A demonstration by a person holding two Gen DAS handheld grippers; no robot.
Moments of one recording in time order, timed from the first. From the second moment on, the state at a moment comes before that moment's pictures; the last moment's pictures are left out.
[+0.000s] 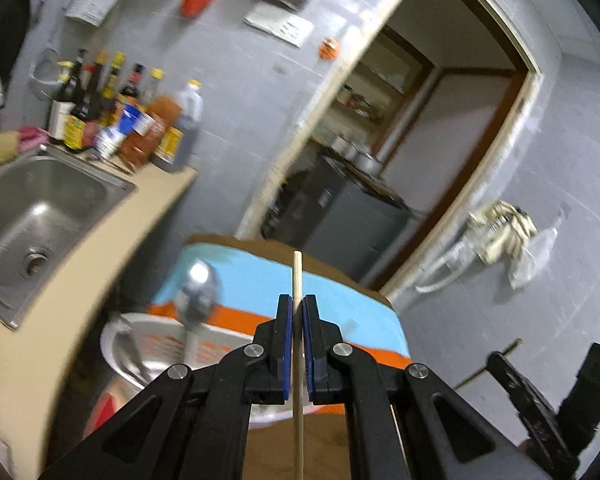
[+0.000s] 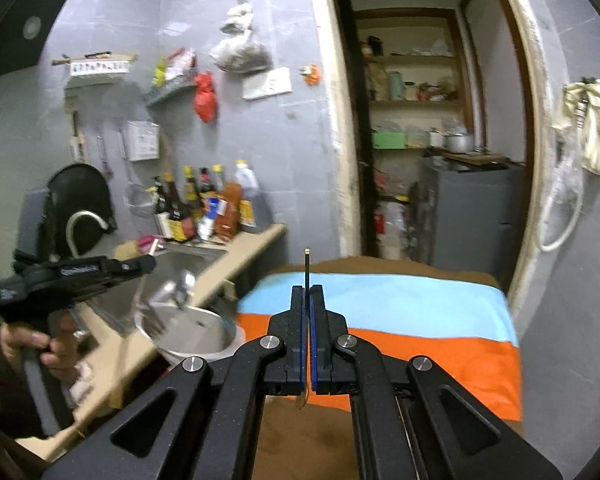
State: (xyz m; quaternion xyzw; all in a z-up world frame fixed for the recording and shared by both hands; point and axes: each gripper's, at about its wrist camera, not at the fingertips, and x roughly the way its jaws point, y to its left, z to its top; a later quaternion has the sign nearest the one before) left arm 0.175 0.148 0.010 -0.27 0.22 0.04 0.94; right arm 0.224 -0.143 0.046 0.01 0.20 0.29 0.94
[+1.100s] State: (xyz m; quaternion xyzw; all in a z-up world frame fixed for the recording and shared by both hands) left arm 0.180 0.223 -0.007 -0.26 0.21 0.05 0.94; right arm 0.246 -0.001 0.006 -0.02 0.25 0.33 0.91
